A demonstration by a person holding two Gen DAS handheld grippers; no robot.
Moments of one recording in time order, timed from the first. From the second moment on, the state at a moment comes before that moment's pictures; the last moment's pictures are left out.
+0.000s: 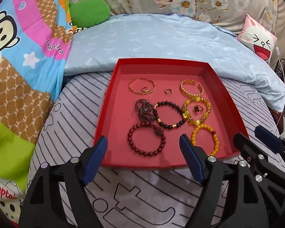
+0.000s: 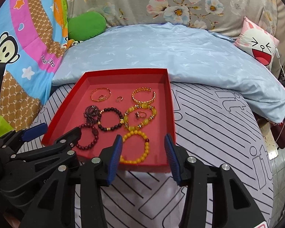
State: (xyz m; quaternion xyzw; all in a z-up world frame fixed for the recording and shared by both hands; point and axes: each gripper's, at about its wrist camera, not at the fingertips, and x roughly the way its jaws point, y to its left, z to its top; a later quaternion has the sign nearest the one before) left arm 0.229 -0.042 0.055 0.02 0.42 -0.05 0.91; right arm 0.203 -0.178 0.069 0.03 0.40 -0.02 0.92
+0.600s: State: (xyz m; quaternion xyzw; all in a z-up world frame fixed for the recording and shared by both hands) left arm 0.201 -0.026 0.040 0.01 0.43 -0.03 0.90; right arm 0.174 -0.187 0.058 0.05 0.39 -0.02 0.92
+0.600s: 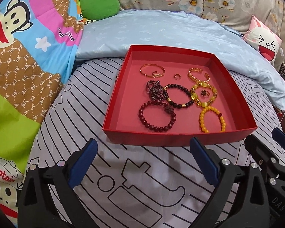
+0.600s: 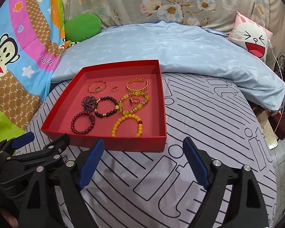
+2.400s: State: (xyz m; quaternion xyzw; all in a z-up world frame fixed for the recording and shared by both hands) left arm 0.193 -0.023 0.034 0.01 0.43 -0.01 0.90; right arm 0.161 -0.188 0.049 0.06 0.39 -0.04 0.92
